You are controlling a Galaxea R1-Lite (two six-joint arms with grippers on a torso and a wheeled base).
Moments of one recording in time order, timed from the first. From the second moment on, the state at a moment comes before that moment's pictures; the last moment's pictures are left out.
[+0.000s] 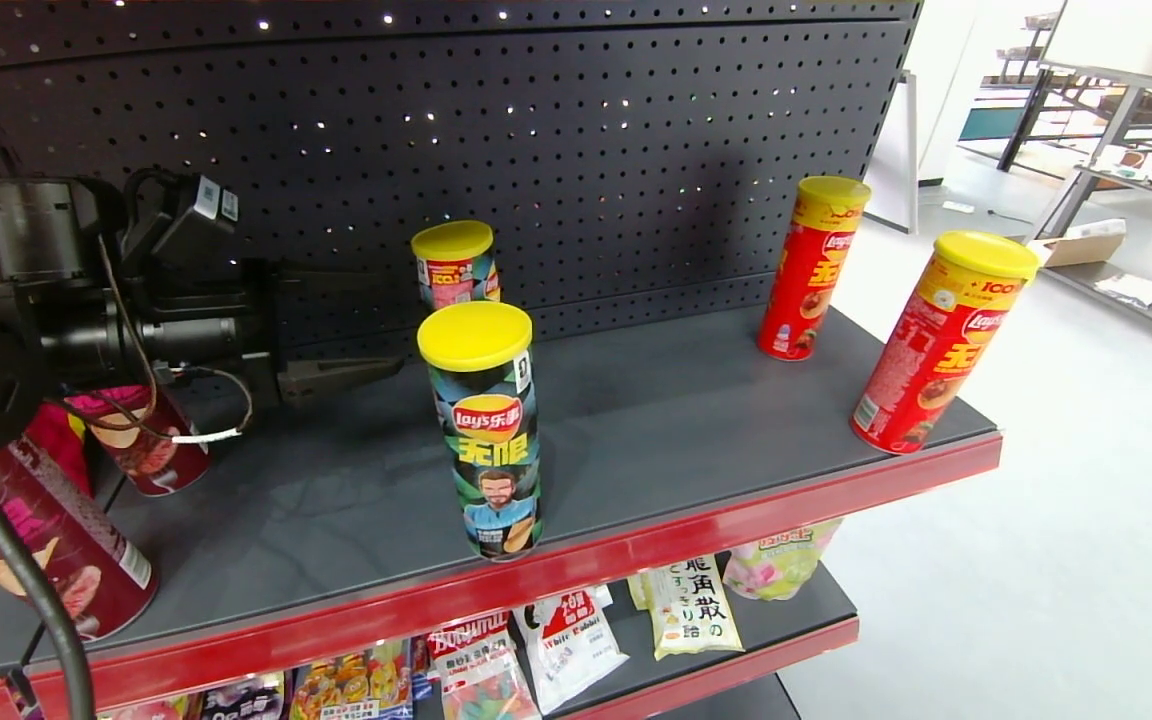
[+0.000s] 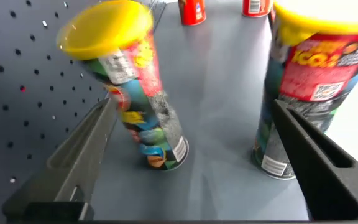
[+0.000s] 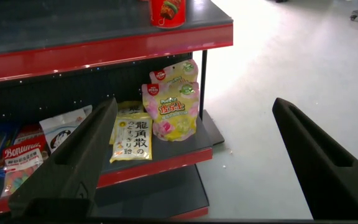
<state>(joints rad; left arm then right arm) -0.02 1.72 -1.01 -0.46 -1.06 0.50 0.00 0.00 0.00 0.00 -0.01 0.00</state>
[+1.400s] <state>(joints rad) -0.07 1.17 -0.87 -0.31 -0.62 0.17 0.00 0.00 0.00 0.00 -0.01 0.00</state>
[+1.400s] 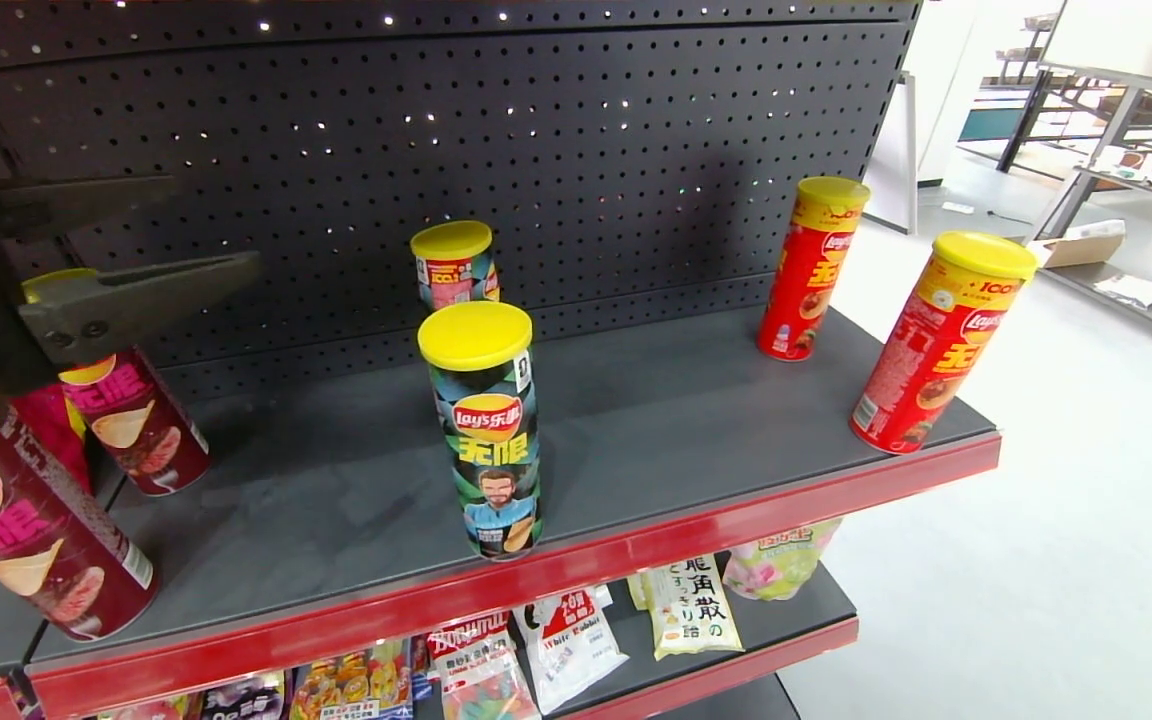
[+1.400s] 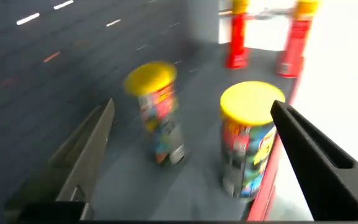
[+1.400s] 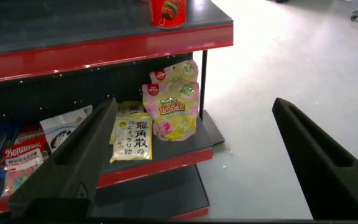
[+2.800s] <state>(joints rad) -0.06 0.23 -0.21 0.14 0.02 0.04 0.00 0.00 0.00 0.00 -0.01 0.00</state>
